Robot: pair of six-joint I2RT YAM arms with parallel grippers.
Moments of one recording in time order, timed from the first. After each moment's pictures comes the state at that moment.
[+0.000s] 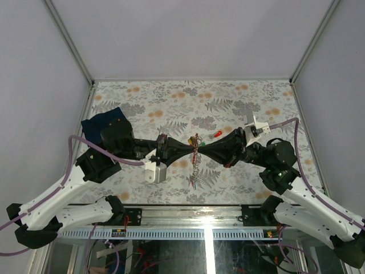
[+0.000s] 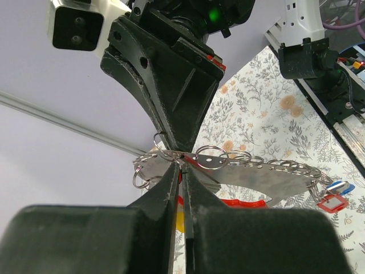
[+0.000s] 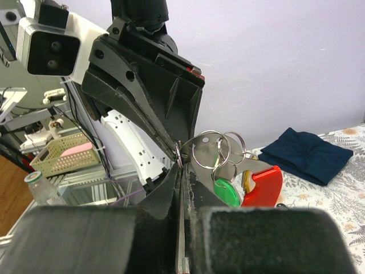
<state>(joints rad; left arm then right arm) -0.91 0.93 1.16 -0.31 0.77 0.89 0.78 0.75 0.70 0.50 -0.61 0.49</state>
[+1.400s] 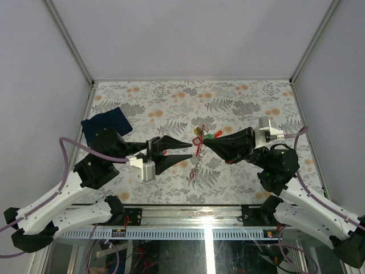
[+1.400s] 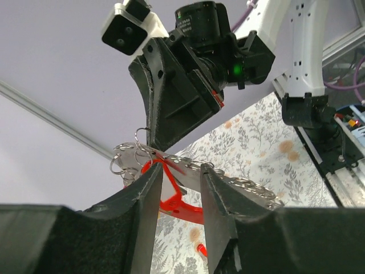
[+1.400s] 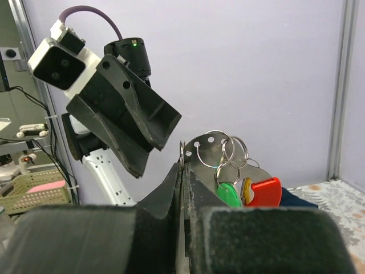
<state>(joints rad) -0.93 0.85 1.05 -0.06 0.72 0.64 0.78 0.76 0.60 0.83 -0.50 0.51</state>
